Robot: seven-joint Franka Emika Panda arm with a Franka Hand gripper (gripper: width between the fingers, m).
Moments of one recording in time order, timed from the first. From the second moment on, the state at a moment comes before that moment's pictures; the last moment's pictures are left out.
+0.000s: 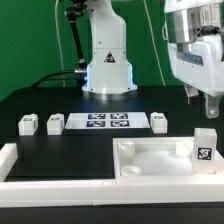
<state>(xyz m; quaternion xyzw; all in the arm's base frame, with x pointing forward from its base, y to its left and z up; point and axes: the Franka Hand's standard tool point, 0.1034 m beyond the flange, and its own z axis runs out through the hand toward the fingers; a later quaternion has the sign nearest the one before) 0.561 0.133 0.104 -0.75 0.66 0.03 0.08</state>
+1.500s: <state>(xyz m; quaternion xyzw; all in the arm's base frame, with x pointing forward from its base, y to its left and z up) 0.479 0.120 0.069 -0.99 0.11 0.01 0.05</state>
